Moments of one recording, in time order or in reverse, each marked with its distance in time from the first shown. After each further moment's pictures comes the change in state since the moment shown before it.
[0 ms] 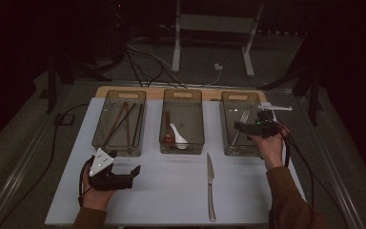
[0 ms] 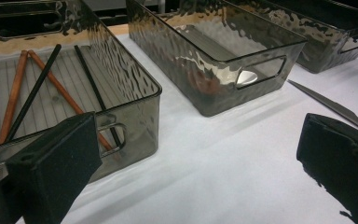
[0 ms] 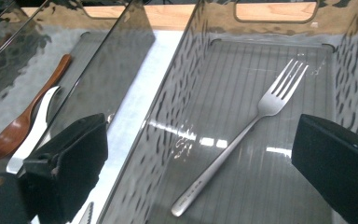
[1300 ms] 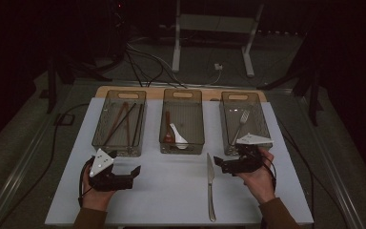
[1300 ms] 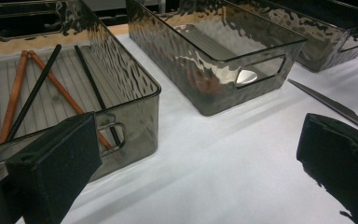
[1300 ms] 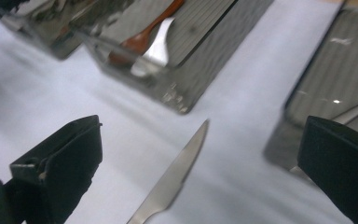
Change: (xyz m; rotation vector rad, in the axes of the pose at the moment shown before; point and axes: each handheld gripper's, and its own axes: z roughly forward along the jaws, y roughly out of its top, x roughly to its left) left arm -0.002 0.000 0.000 0.003 0.000 0.007; right arm 0.087 -0.076 -0.035 0.027 0.185 -0.248
